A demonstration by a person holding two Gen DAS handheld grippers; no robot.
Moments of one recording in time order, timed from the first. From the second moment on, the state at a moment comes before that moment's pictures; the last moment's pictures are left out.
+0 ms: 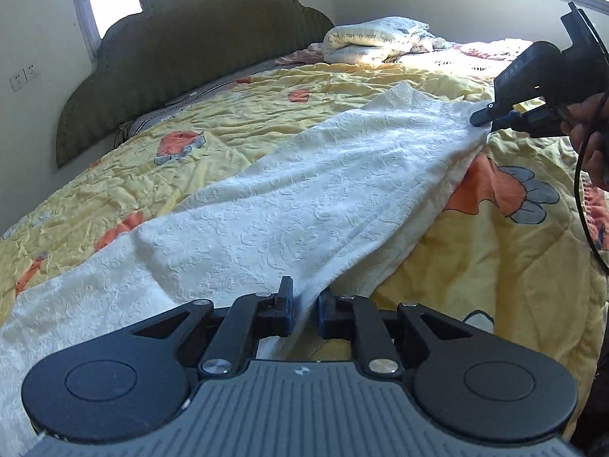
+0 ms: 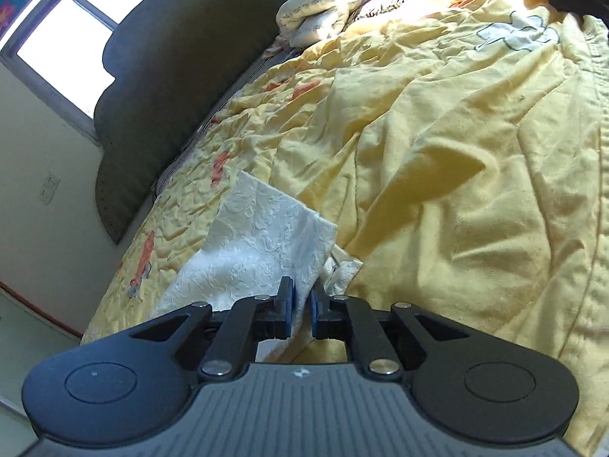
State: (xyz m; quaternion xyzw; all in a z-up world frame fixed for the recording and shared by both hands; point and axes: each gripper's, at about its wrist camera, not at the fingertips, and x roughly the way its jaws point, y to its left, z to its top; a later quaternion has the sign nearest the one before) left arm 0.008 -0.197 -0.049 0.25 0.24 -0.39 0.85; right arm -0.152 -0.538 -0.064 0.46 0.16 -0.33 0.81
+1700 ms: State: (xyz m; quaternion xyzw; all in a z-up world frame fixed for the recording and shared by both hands) left arm 0.071 0.251 0.002 -0.35 0.28 0.08 0.89; right arm 0.082 0.033 -0.031 -0.29 0.18 0.34 0.87
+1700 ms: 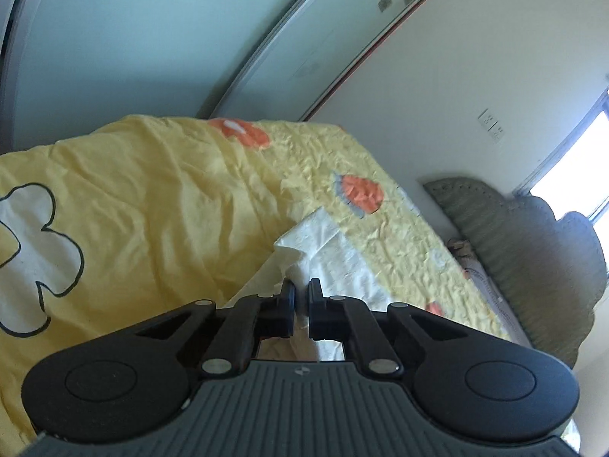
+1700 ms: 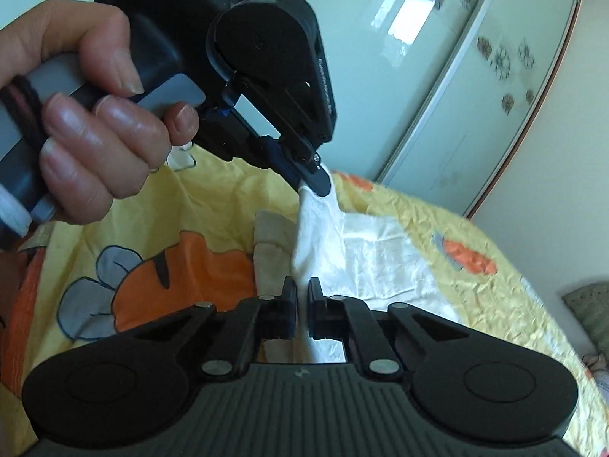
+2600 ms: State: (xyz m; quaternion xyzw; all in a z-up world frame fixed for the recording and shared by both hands) left arm 0.073 0.110 0.050 -0.12 0.28 0.04 0.95; right arm 0.001 -0.317 -0.043 0.15 0.31 -0.01 0.94
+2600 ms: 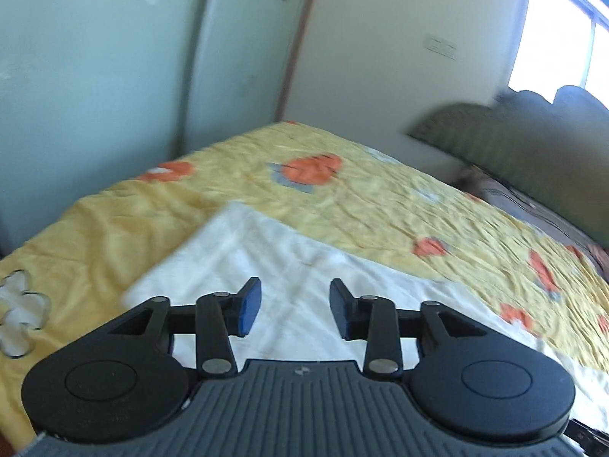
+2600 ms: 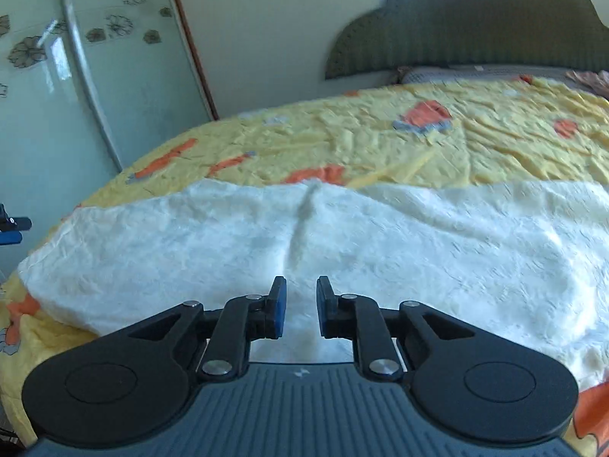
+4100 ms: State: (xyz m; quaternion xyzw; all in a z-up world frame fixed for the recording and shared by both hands) left arm 0.101 -0.116 -0.039 0.09 0.37 -0.21 0.90; right arm -0.173 -0.514 -0.049 0.41 0.18 -0.30 0.84
